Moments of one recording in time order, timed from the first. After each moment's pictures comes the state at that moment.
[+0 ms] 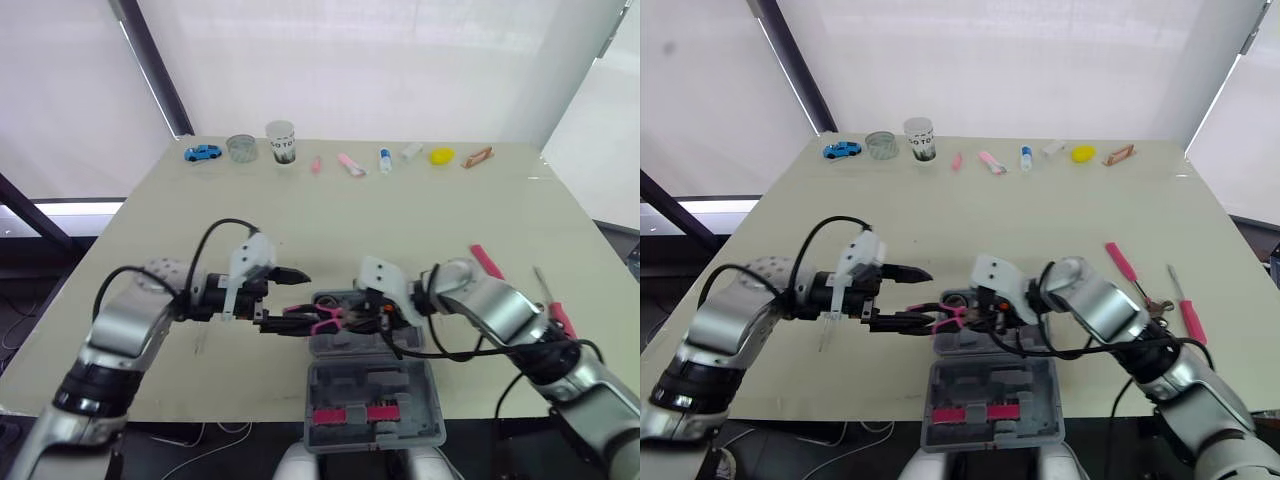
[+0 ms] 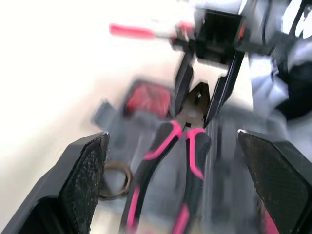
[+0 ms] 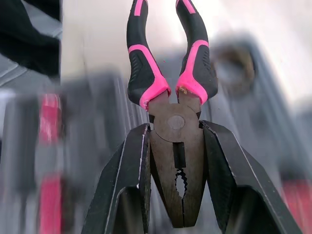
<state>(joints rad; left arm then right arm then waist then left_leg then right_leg) -0.26 0.73 0.13 -0.21 -0.55 0.55 -1.20 -0.68 -0.63 0.51 -0.23 0.26 0.89 1.00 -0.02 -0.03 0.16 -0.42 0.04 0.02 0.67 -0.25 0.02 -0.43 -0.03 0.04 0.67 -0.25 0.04</state>
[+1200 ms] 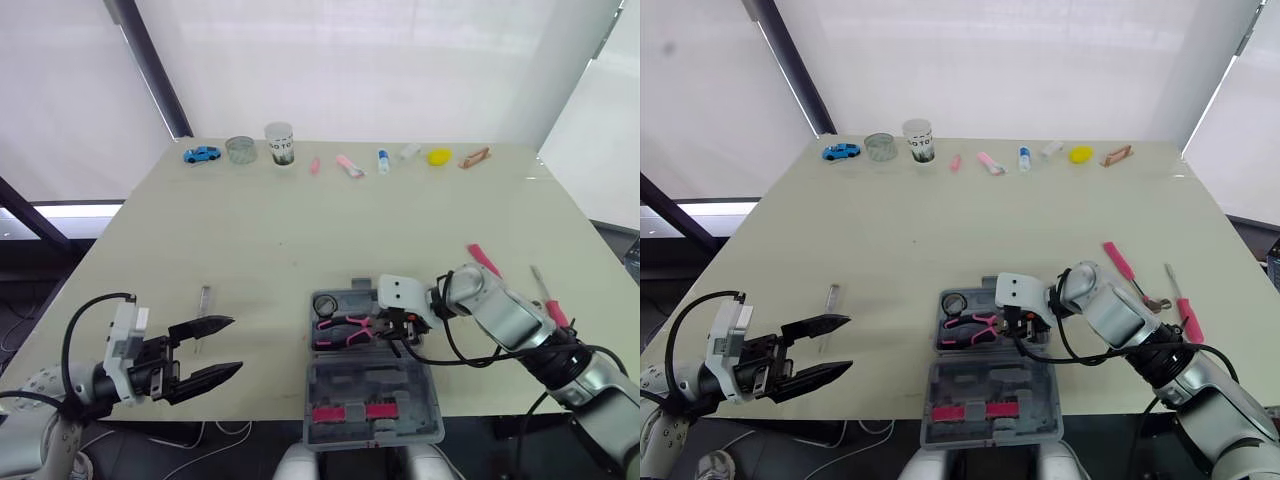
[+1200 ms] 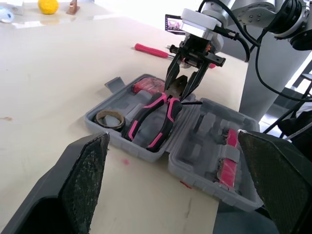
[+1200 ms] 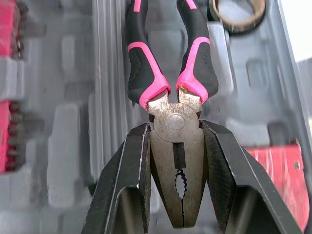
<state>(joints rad) 0.17 0.75 0.42 -0.06 -0.67 0.23 -1.43 -0.72 -0.54 0.62 -0.03 -0.01 0.62 1.11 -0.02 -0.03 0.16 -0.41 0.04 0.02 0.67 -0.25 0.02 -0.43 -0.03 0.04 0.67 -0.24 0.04</state>
